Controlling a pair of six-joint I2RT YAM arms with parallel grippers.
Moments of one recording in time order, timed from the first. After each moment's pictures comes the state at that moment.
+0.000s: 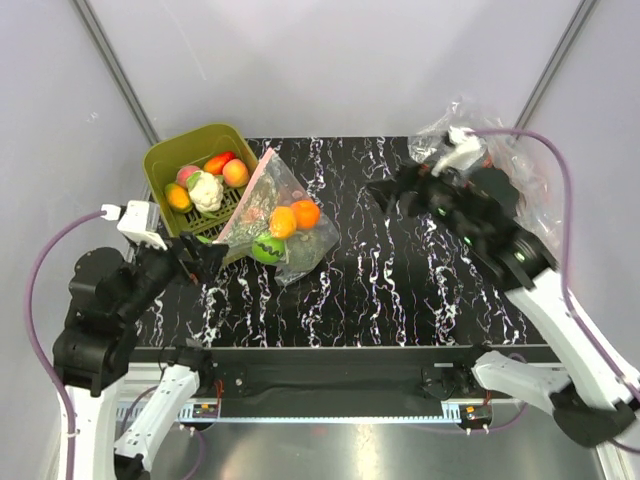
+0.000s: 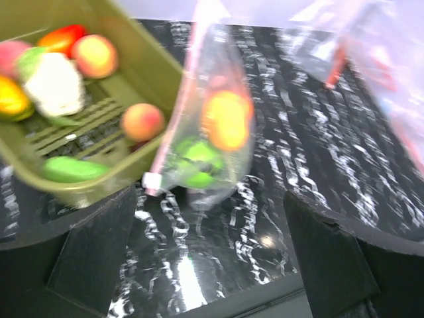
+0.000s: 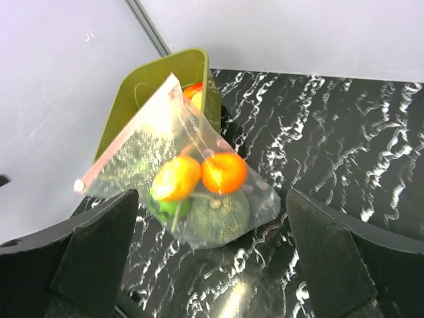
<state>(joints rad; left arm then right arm) -0.19 0.58 1.22 -0.89 0.18 -0.27 0.60 1.07 1.35 -0.37 0.00 0.38</state>
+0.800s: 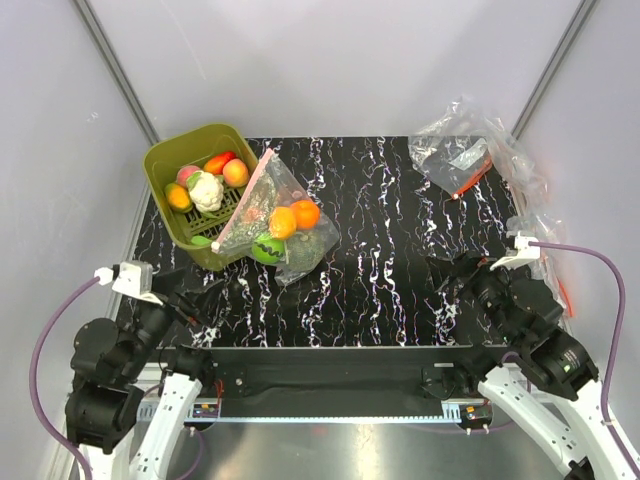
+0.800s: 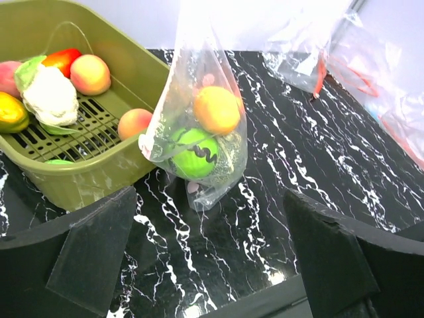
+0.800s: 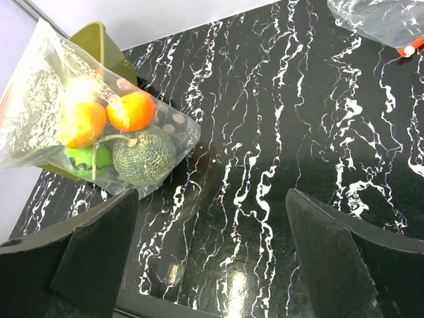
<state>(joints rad) -0.19 0.16 0.93 -0.83 0.21 -0.24 0.60 0.32 0.79 -0.64 0.29 0.51</state>
